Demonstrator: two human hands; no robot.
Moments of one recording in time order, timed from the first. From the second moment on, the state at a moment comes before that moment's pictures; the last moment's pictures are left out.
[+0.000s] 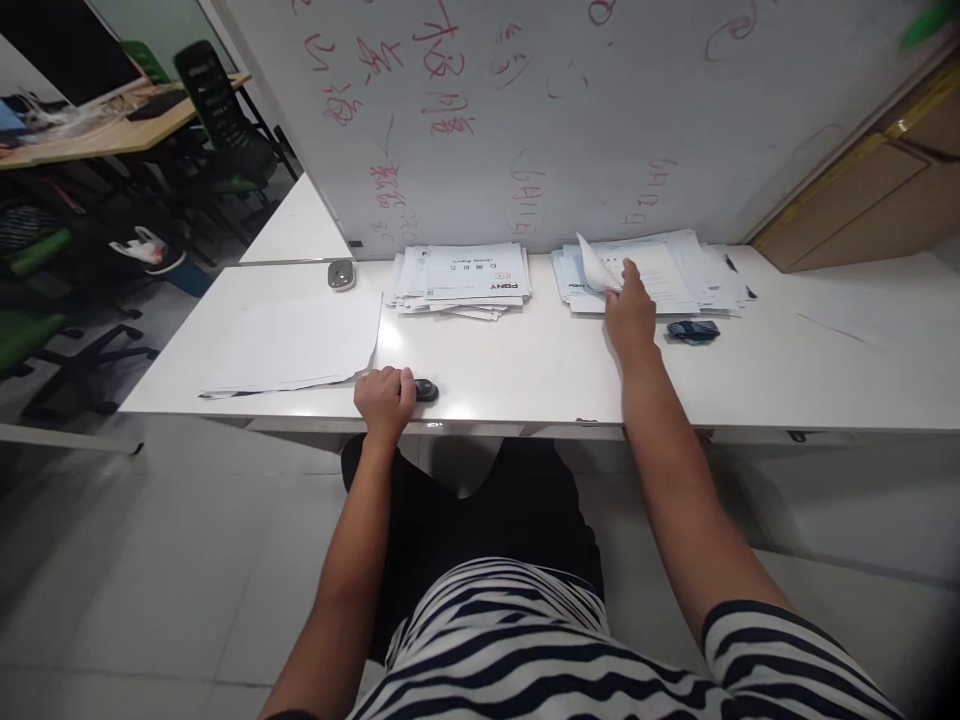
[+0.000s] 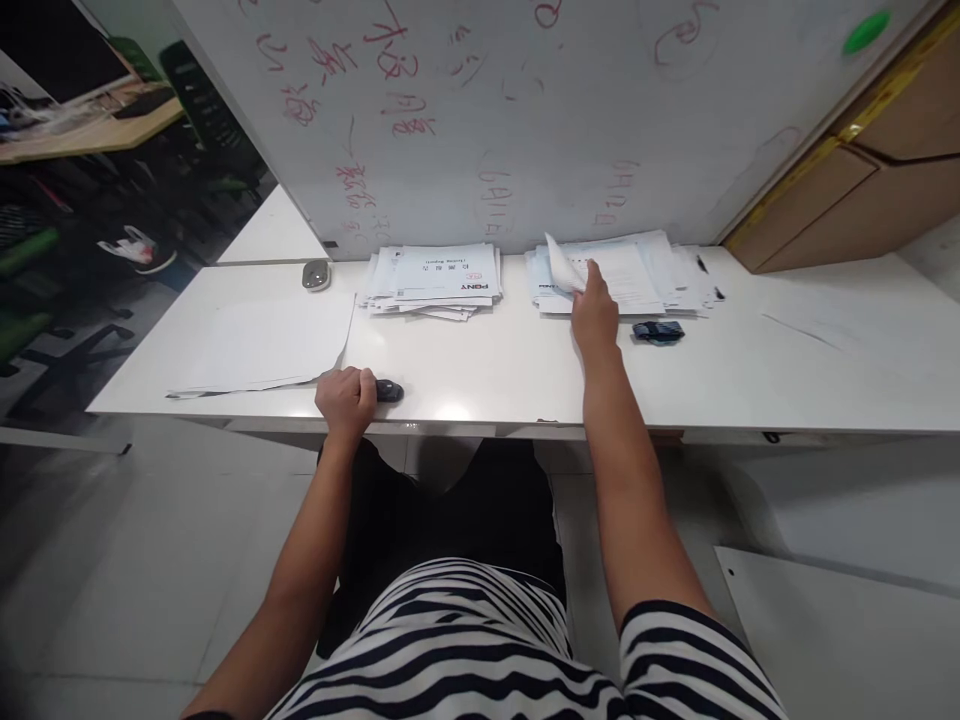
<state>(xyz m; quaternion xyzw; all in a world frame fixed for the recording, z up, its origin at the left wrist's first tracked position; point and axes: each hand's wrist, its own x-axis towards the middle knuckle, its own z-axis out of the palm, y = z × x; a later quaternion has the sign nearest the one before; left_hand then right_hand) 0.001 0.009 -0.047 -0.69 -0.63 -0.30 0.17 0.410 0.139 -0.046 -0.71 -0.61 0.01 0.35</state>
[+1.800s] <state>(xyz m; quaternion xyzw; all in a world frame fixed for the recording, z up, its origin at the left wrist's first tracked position) 0.068 -0.050 0.003 -0.54 -0.56 -0.54 -0.31 0.327 -0.044 -0.012 -0.54 -0.43 0.37 0.62</state>
